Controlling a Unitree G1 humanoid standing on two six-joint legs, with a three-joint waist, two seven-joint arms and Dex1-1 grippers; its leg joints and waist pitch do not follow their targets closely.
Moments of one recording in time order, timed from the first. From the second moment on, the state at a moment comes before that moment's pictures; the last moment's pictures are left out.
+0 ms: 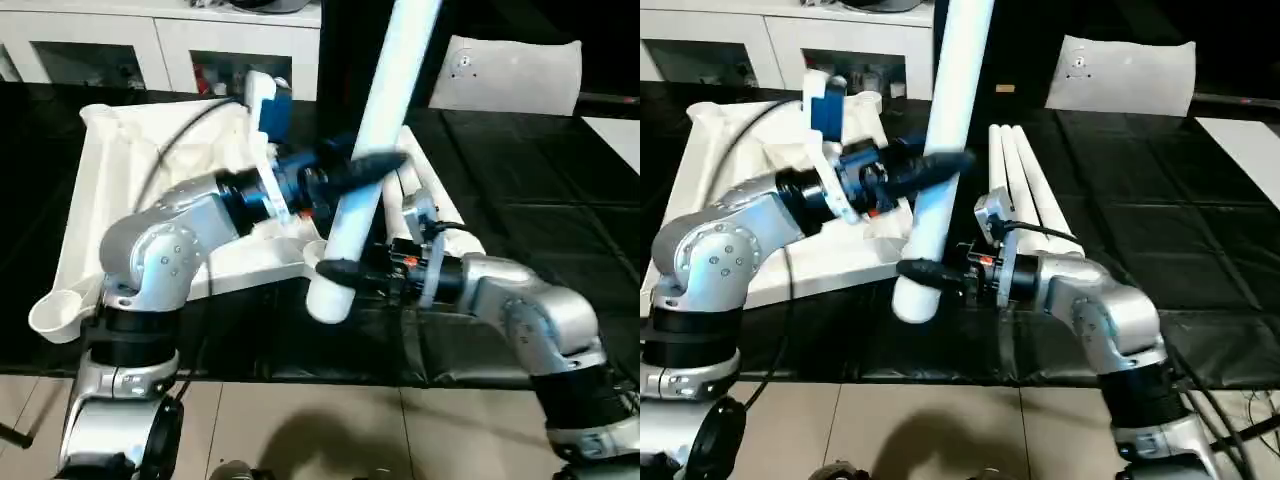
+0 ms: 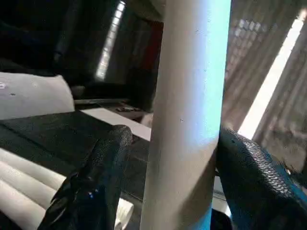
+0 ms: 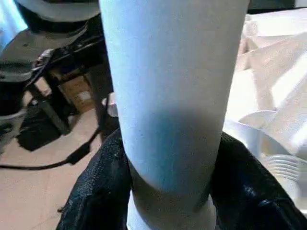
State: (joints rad) left arm -0.65 0.19 0.07 -0.10 -0.69 0.76 -0.67; right arm -0.44 -0.32 0.14 0.01 0.55 0.65 0.91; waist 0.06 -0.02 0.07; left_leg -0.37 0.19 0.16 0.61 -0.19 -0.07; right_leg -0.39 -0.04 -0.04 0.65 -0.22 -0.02
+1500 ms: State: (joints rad) left arm -0.59 0.22 0.03 -0.14 -0.66 0.71 -0.67; right arm -0.43 -0.30 0.17 0.05 0.46 0.57 0.90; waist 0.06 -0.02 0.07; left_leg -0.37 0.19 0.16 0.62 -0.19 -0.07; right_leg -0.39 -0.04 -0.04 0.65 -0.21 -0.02
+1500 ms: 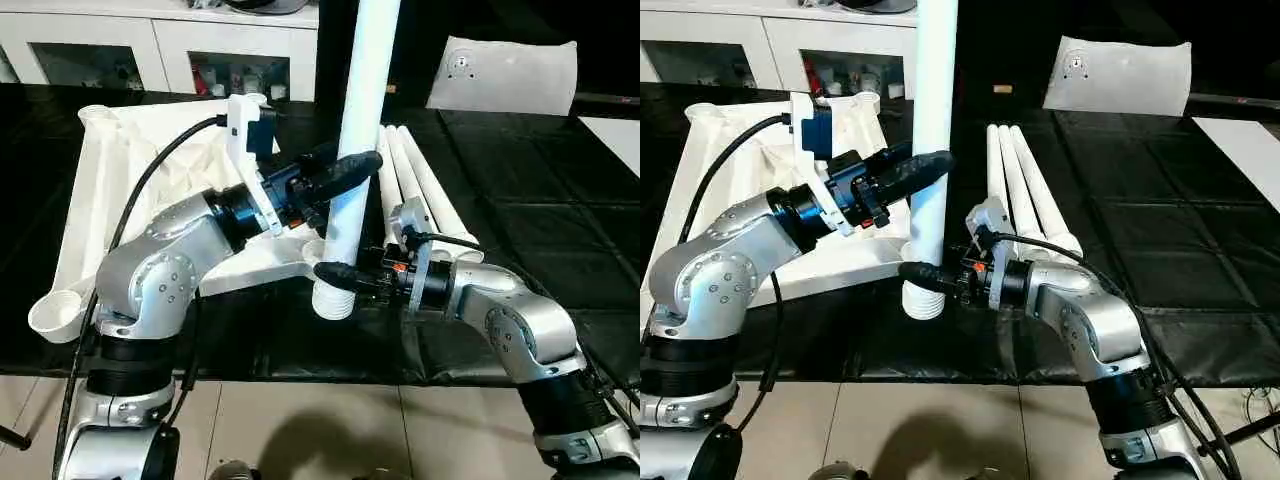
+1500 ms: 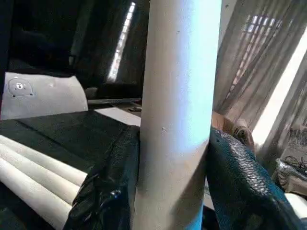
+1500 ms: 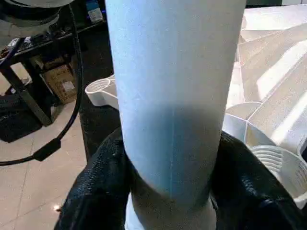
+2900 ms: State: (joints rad) left arm -0.60 0.19 0.07 -0.15 -0.77 0.78 -0.70; right arm -0.42 -0.25 0.17 0.01 0.47 0.58 0.90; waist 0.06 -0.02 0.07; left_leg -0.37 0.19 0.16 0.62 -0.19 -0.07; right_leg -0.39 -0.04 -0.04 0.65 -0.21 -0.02
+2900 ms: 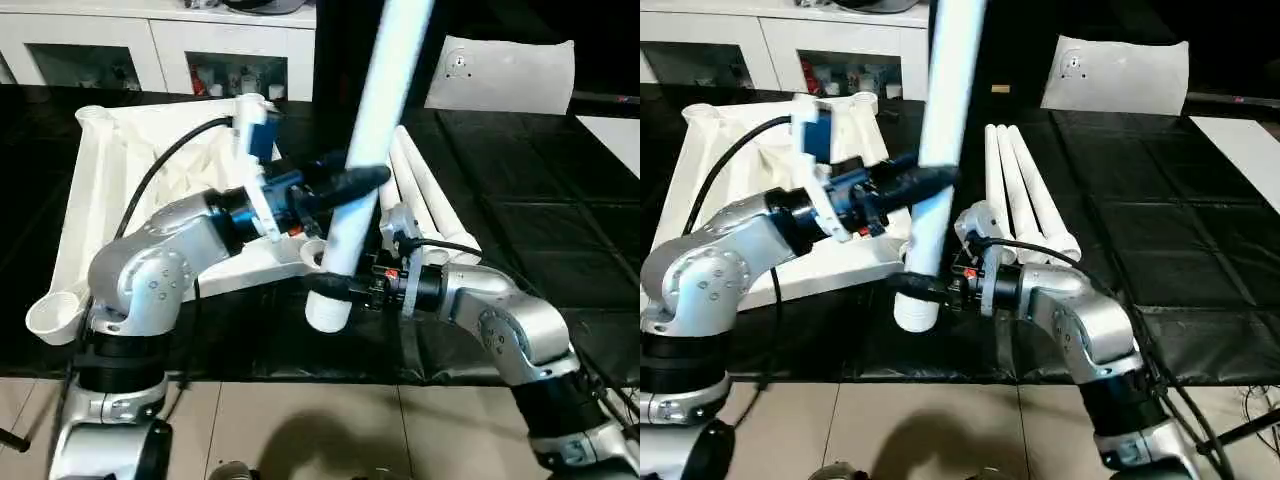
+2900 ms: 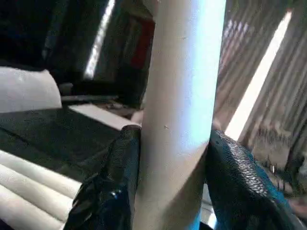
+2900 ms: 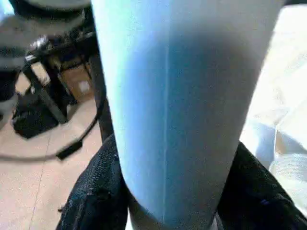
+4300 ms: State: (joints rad) left arm -0.15 0.21 0.10 -0.21 -0.26 0.43 -0.12; right arm -0.11 -0.08 0.04 -0.24 0.28 0.54 0.28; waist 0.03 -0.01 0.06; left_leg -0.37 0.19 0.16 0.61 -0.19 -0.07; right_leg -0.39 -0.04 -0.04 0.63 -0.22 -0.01
